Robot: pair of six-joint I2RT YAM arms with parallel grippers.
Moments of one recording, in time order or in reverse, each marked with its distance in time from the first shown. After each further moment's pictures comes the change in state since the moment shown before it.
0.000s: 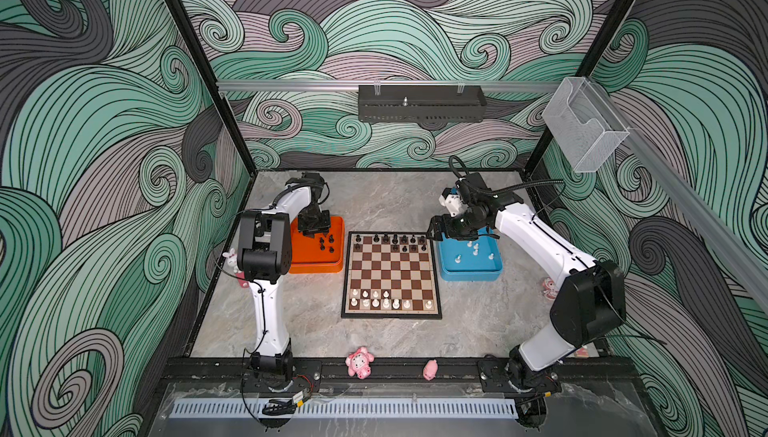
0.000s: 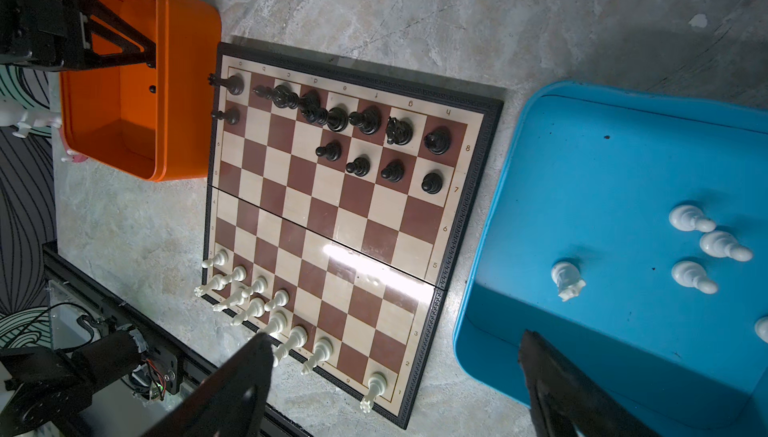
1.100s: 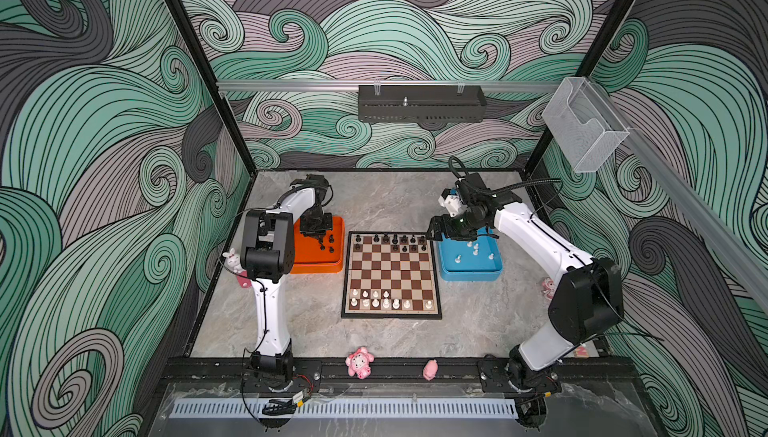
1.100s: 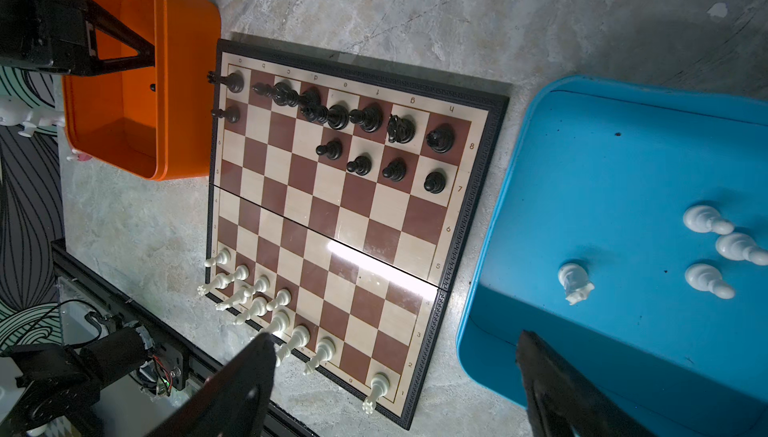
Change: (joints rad) left arm -0.022 0.014 -0.003 -0.006 -0.048 0.003; right arm -0.006 0.017 0.000 0.001 -0.019 0.000
